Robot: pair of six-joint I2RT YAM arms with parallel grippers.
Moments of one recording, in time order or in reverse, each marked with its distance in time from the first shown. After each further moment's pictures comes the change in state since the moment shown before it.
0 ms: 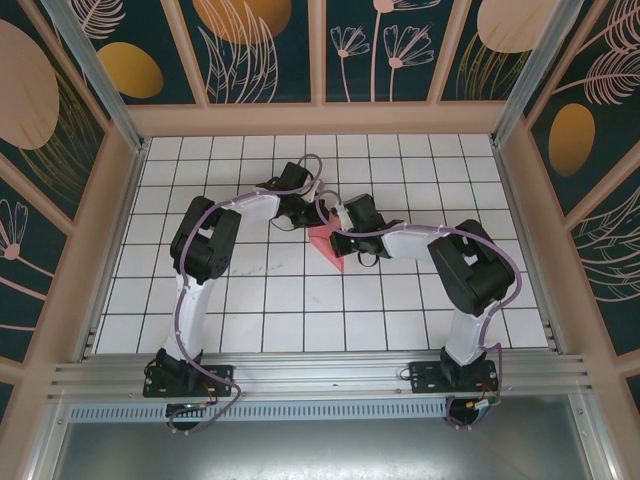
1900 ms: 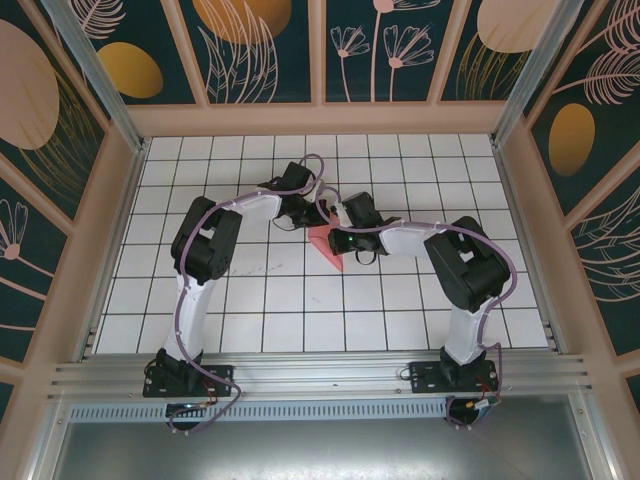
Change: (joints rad) left arm -0.013 0.000 0.010 -0.013 -0.037 0.000; right arm -0.006 0.035 0.038 -0.019 -0.026 0.047
